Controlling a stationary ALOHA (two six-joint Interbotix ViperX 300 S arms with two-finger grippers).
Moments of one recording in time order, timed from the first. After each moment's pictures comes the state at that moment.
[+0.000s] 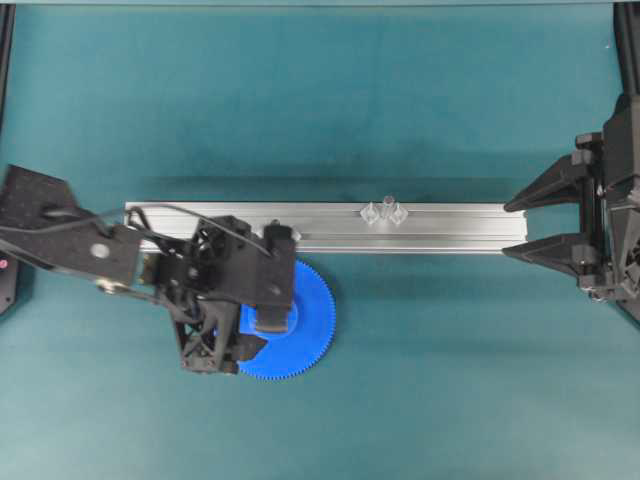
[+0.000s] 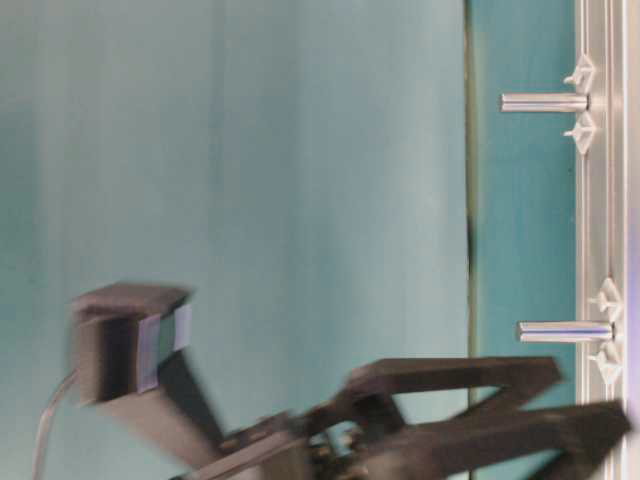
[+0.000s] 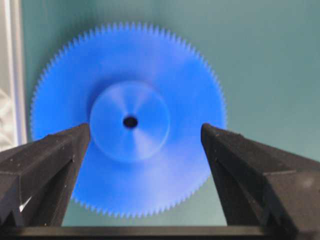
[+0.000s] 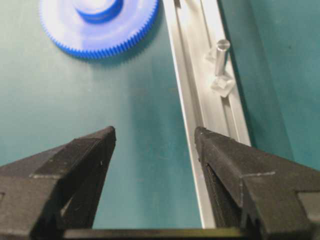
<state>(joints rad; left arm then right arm) -0.15 -0.02 0.53 0.01 0.45 -0.10 -0.02 -0.85 1.05 0.02 0.44 0.17</state>
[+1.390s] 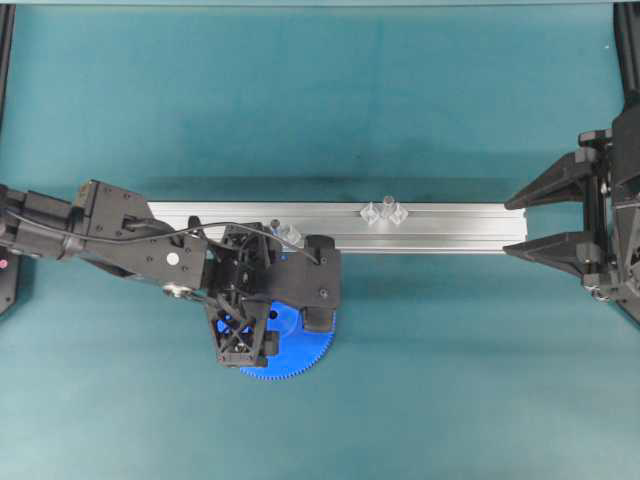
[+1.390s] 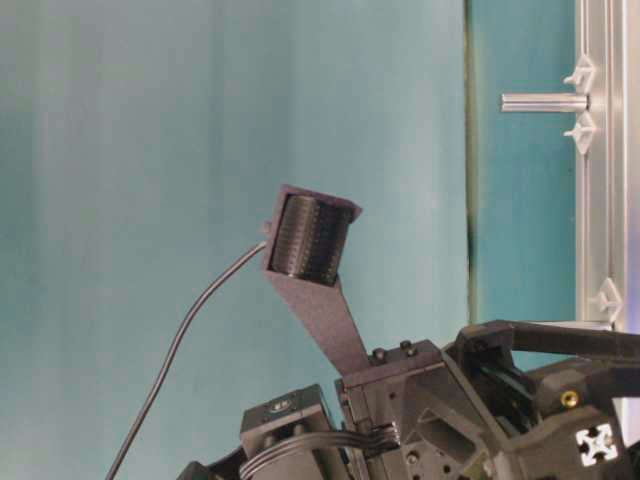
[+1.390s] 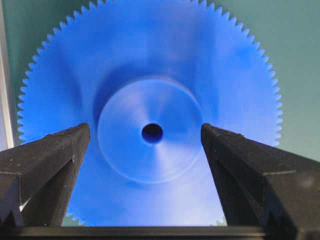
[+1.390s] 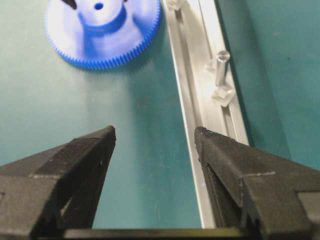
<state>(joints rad) -0.12 0.16 0.44 0.01 0.51 -0.10 -0.02 -0.87 1.05 0.02 0.42 0.17</state>
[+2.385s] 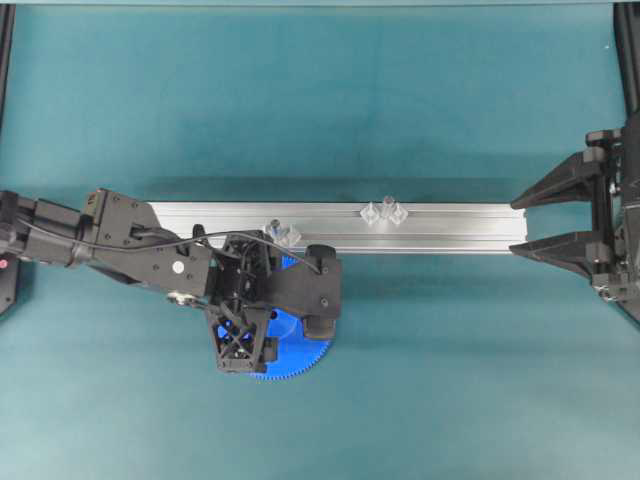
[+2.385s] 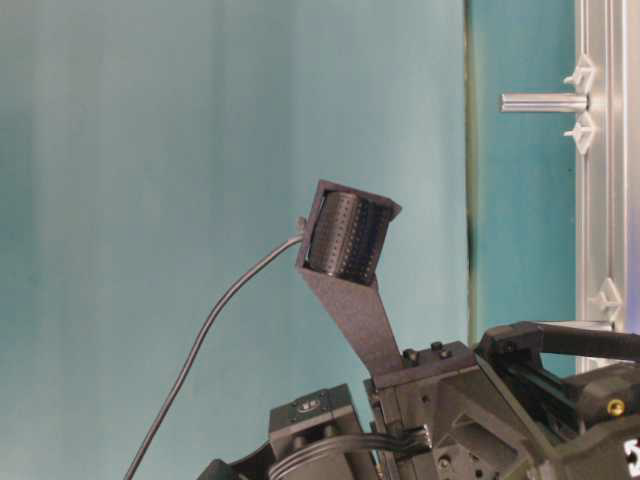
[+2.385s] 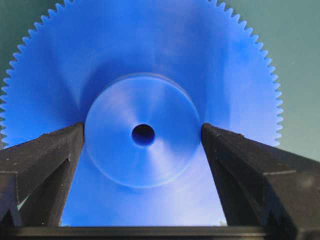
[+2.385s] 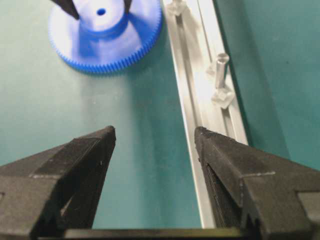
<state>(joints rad) -0.13 0.19 0.44 0.01 0.50 -0.10 -0.02 -0.91 1.07 0.02 0.41 0.17</state>
